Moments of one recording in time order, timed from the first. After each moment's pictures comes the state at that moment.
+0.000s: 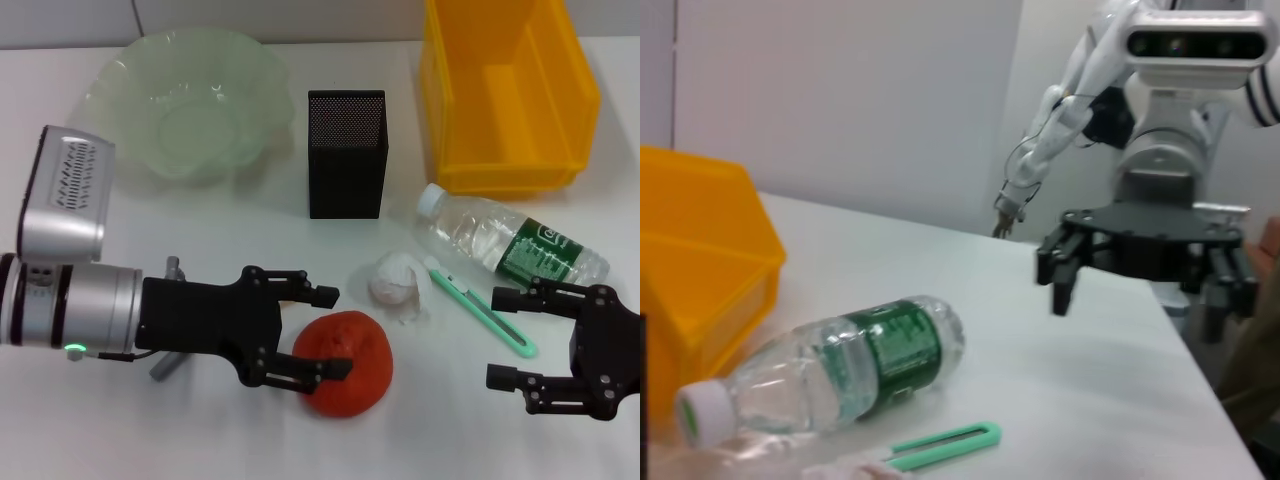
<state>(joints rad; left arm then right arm) -0.48 -2.08 1.18 0.64 1.81 1.56 -1.25 0.22 2.08 -0.83 -0.75 -1.83 -1.84 1.12</state>
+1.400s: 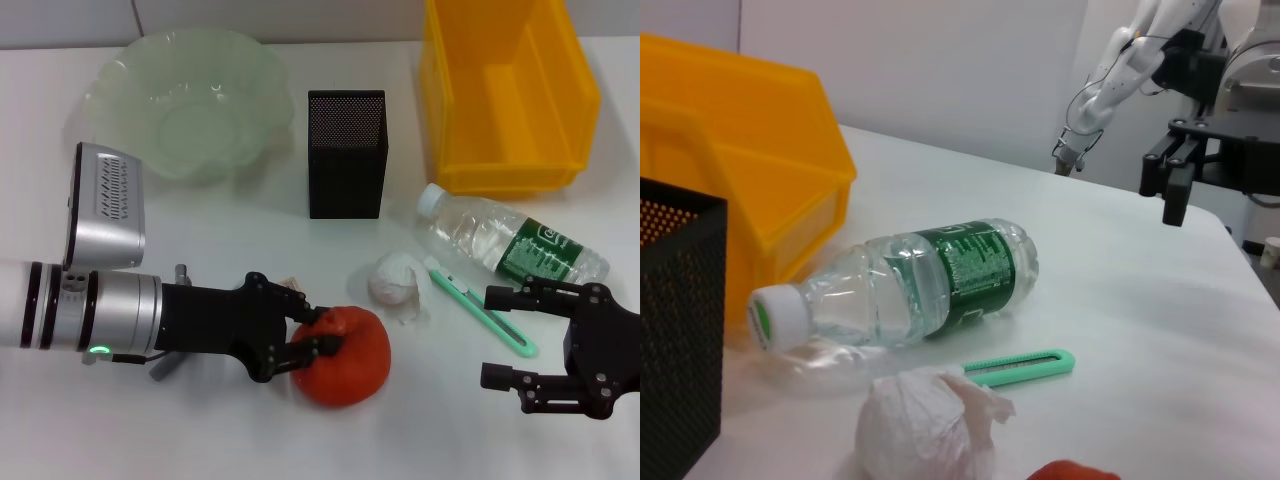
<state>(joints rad) -0.52 -2.08 1.22 0.53 1.80 1.41 -1.22 0.23 2.08 -0.83 -0.73 -1.82 -1.85 1.13</state>
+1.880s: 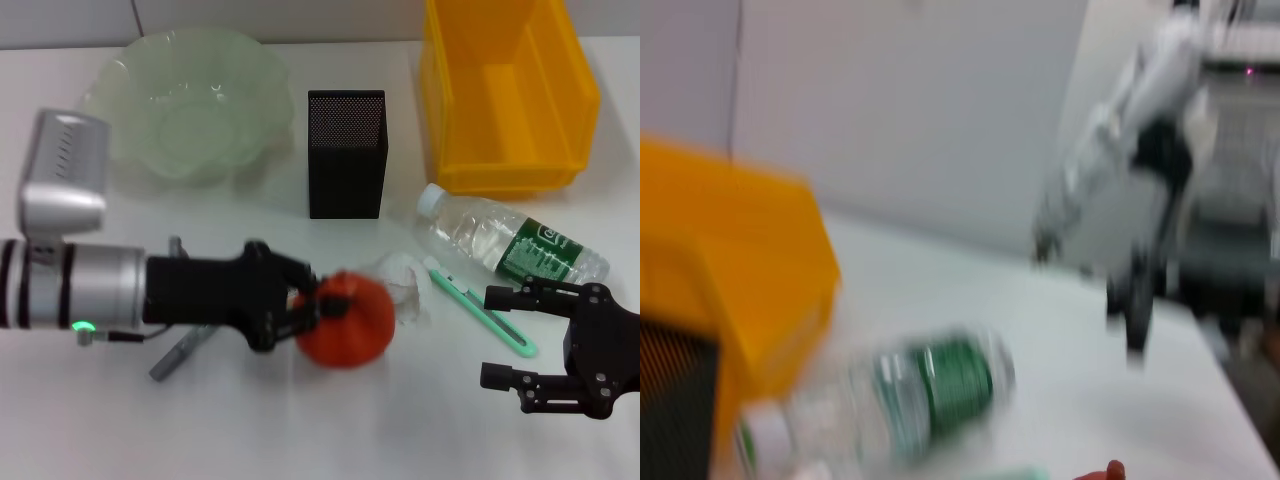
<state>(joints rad) -0.50 -2.07 1.19 0.58 1.73 1.52 -1.27 0.23 2.08 -0.83 -0.73 -1.82 -1.85 1.13</state>
